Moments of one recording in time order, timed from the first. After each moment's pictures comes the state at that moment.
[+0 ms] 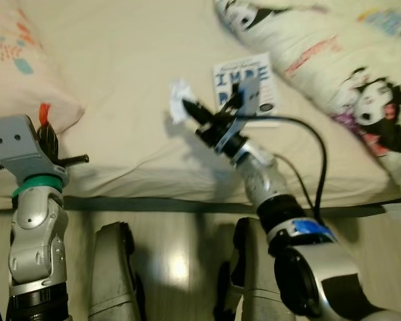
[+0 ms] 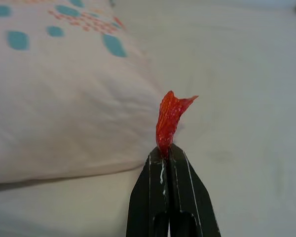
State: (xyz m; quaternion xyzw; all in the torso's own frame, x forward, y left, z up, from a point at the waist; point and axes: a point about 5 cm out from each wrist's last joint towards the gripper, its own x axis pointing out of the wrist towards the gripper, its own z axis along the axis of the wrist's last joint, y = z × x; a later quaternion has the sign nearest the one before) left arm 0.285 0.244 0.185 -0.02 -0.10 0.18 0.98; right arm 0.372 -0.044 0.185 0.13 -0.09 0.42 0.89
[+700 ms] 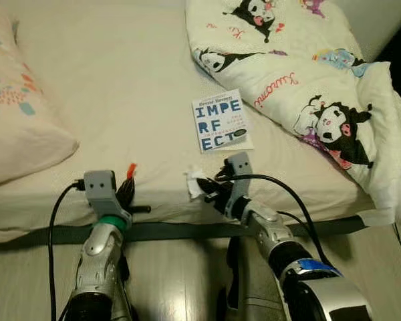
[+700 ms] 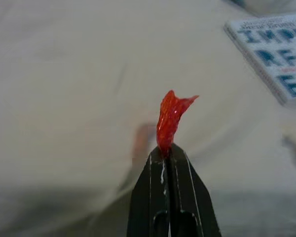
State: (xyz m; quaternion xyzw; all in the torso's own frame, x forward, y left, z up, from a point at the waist) left arm 0.293 0.179 0.059 -0.10 0.05 0.00 0.99; right arm 0.338 -0.087 0.068 0.11 0.11 0.33 0.93
